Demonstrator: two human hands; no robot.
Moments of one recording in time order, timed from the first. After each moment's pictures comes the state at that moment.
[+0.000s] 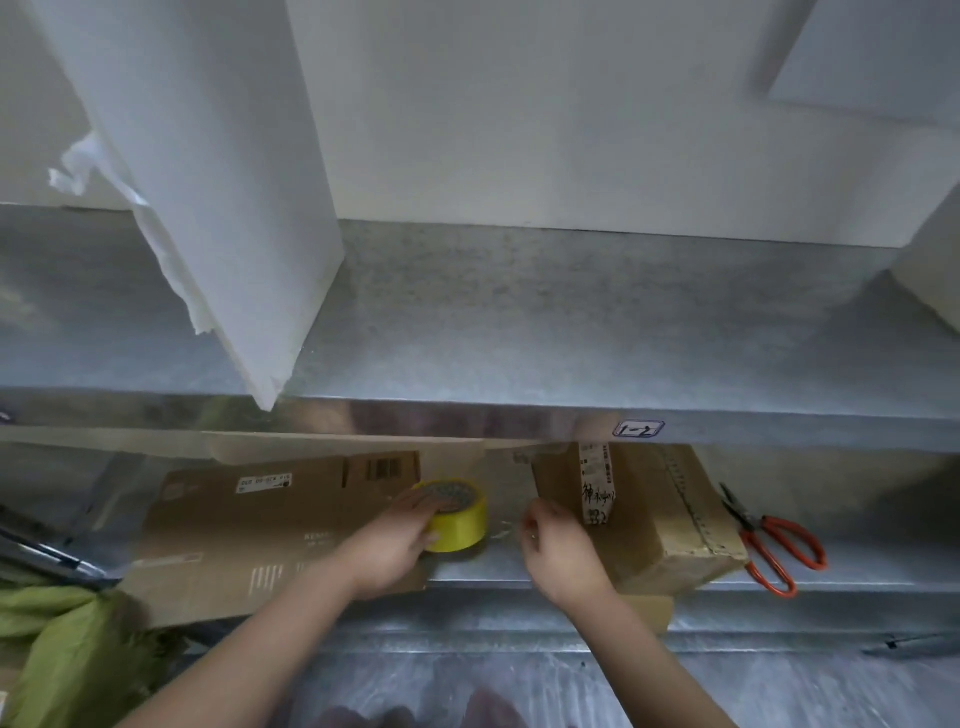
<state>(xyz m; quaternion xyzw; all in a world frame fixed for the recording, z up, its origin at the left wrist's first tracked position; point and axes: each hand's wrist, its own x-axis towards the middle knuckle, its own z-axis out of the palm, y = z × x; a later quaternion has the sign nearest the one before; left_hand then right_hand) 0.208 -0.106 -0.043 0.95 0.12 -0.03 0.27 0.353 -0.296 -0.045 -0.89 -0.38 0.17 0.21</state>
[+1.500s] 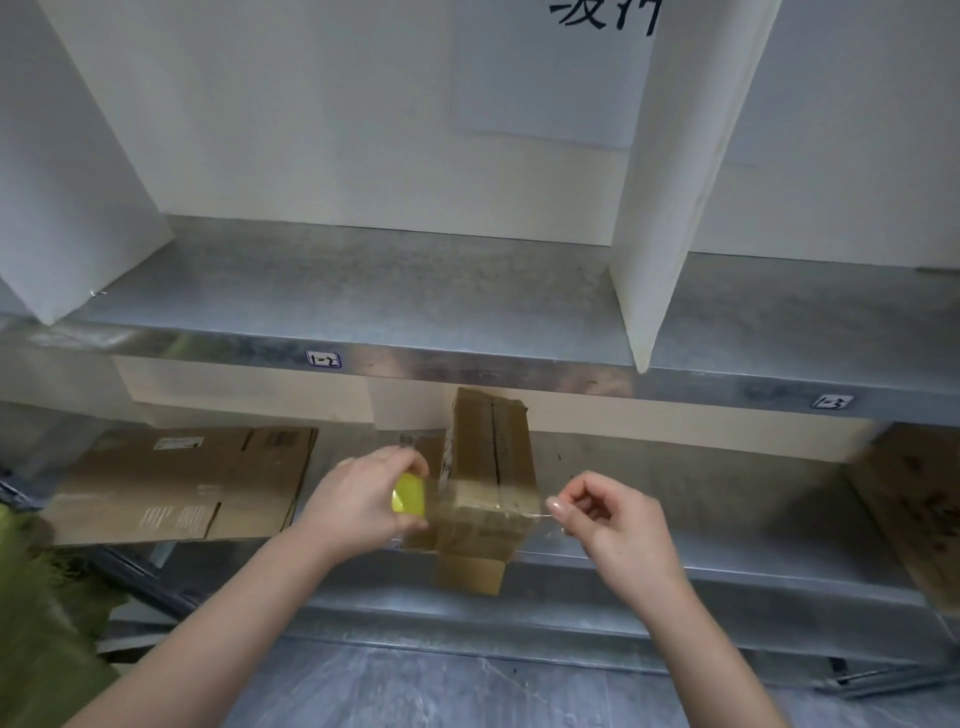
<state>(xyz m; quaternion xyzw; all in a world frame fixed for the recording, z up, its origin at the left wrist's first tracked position) 0.295 -0.315 0.075 0.96 0.24 0.03 0.14 0.468 -0.545 0.081 -0.79 -0.35 0.17 0.47</state>
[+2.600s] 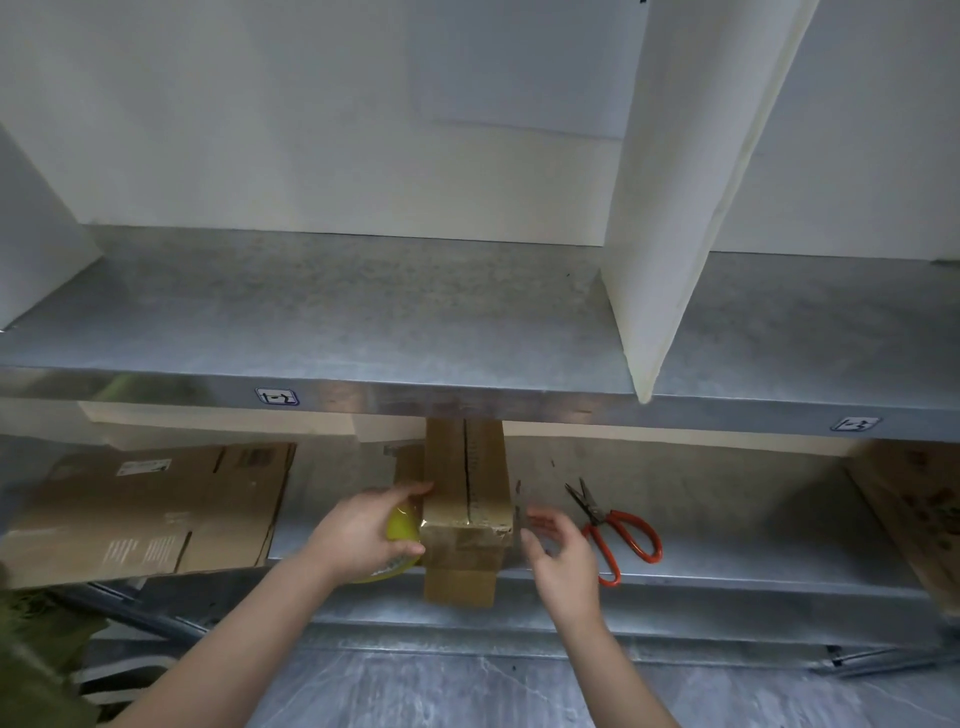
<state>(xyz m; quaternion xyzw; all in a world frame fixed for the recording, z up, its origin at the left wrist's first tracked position) 0.325 -0.282 0.005 0.94 0.24 -0.05 0.24 0.472 -0.497 -0.040 -0.80 -0.16 0.22 0.53</state>
